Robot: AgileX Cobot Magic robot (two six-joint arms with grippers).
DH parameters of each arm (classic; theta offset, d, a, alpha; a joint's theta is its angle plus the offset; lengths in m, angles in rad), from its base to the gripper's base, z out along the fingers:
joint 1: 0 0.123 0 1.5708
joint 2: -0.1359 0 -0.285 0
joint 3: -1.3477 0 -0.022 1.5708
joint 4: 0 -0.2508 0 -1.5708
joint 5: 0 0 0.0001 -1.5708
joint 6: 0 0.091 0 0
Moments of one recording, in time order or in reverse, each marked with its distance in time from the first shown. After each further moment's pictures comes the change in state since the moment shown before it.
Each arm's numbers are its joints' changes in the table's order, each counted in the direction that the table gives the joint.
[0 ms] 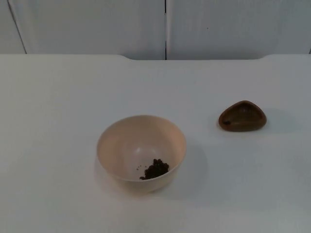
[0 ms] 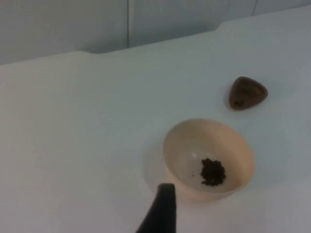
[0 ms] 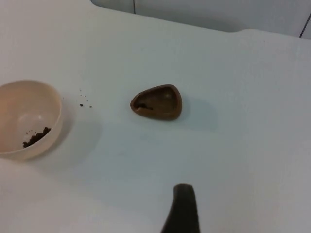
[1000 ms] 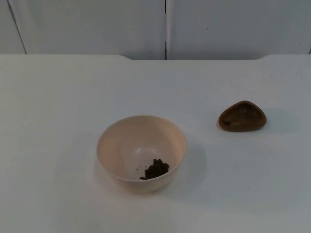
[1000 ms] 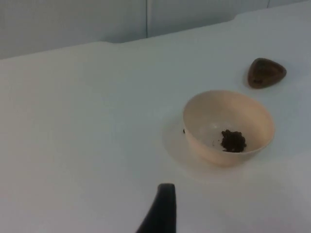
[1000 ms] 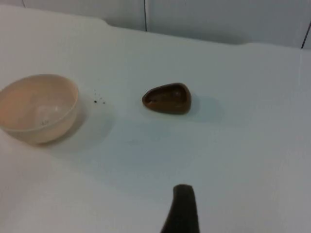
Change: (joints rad) right arm 0.000 0.452 -0.209 -0.044 -0.120 -0.034; left arm 0.000 0.345 -0.148 -0.056 -0.175 0.002
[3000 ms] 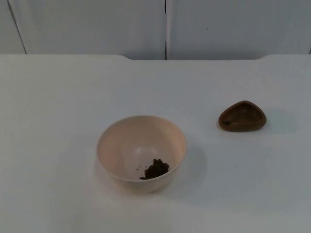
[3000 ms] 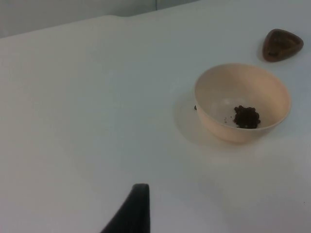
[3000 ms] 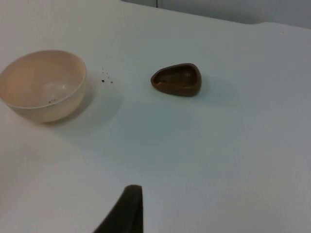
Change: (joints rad) right arm 0.000 0.000 -0.012 -0.024 -0.020 -0.026; left arm 0.000 0.000 -0.019 -0.022 -0.033 0.006
